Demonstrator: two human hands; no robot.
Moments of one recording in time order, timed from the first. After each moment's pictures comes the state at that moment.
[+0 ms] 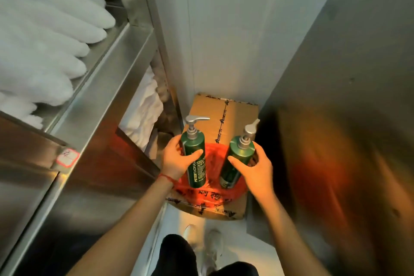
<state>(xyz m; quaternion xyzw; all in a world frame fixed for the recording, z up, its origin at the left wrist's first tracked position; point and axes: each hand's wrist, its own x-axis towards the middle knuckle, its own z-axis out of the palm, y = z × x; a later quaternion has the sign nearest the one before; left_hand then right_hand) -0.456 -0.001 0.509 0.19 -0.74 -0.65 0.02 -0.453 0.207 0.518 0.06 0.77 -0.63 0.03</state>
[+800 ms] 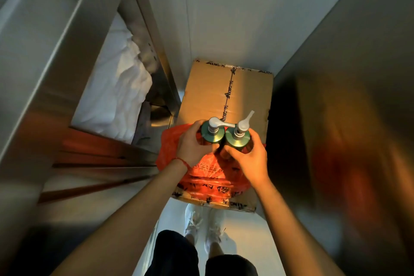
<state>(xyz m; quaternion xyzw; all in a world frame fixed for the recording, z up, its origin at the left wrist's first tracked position) -0.508 0.005 0.412 0.10 -0.80 -0.58 -0.09 -0.495 0.175 0.408 0.10 0.82 -0.57 0.06</state>
